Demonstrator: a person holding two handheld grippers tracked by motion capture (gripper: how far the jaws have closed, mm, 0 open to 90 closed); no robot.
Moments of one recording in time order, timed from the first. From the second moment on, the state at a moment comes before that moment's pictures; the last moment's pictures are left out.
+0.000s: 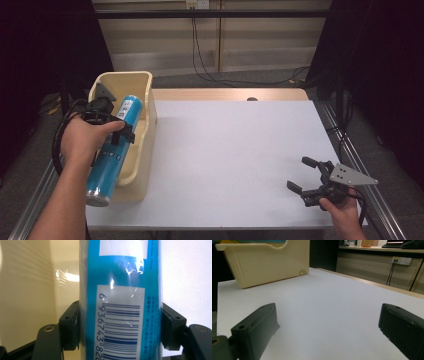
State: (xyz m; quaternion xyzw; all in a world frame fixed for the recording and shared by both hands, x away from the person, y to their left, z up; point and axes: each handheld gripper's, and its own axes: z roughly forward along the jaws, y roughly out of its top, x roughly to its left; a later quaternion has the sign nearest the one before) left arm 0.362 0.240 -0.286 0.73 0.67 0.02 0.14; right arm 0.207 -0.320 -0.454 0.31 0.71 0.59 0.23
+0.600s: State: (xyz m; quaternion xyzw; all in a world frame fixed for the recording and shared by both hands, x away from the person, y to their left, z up) left arm 0.364 0.243 -0.295 0.72 0.68 0.02 0.12; right arm 0.207 -0.319 -0.454 0.31 0.71 0.59 0.23
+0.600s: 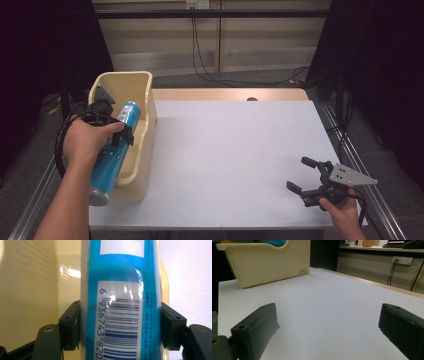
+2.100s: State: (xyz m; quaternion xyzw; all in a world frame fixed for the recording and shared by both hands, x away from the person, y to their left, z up) left arm 0.356 0.157 -0.268 0.79 0.58 -0.01 0.19; right arm 0.206 -0.321 -0.453 0.31 0.71 0.59 0.23
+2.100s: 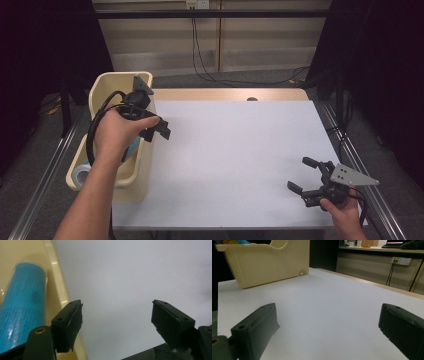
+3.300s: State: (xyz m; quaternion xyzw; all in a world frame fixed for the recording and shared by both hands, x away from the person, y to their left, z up) left arm 0.347 0.085 -0.365 0.83 0.51 -0.05 0.21; right arm 0.206 -0.321 -0.454 0.31 0.71 0.59 0.23
